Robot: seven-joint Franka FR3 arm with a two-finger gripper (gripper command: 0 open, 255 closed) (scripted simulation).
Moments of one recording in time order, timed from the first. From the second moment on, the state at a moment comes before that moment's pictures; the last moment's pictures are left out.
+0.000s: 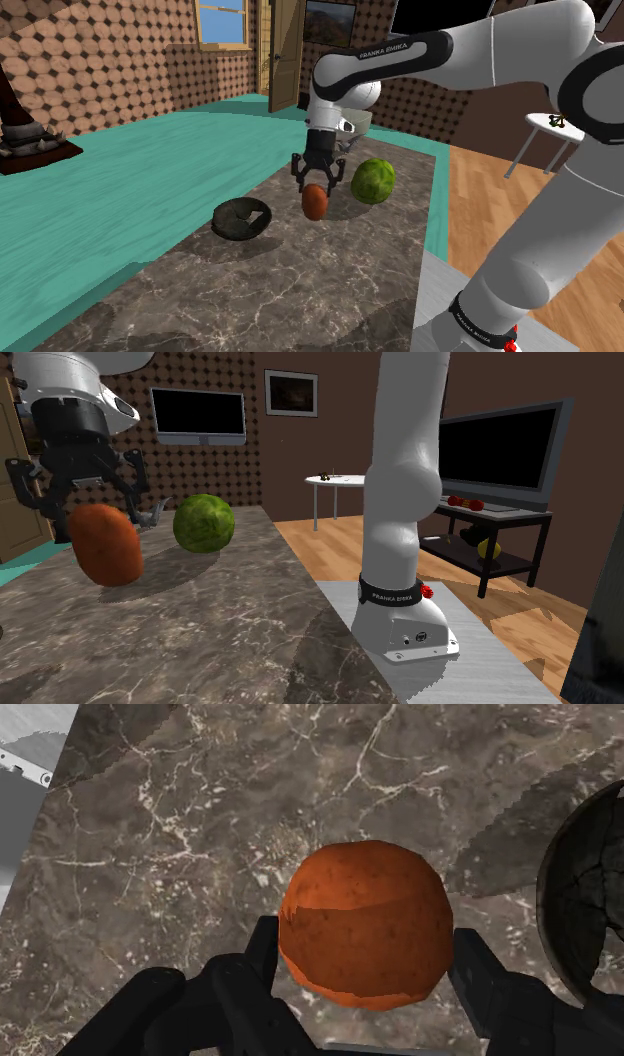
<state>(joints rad) -0.10 -0.05 0.26 -2.06 0.38 1.72 1.07</state>
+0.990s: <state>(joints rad) 0.05 0.56 0.31 -1.25 0.24 1.59 1.32</state>
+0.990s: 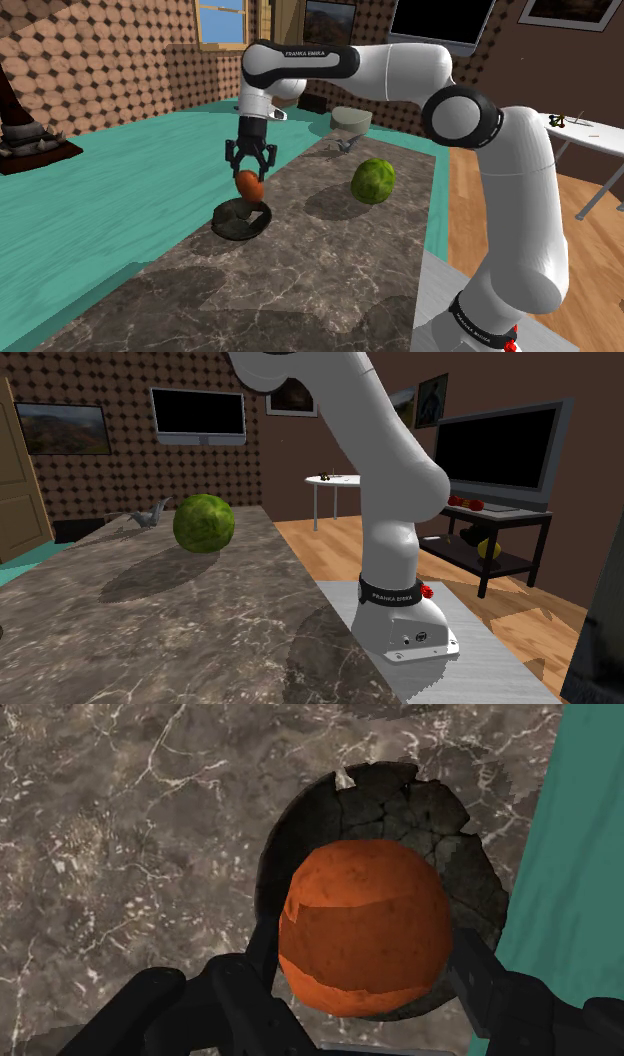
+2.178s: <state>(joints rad) 0.05 0.60 0.31 -1.35 0.24 1.73 1.28</state>
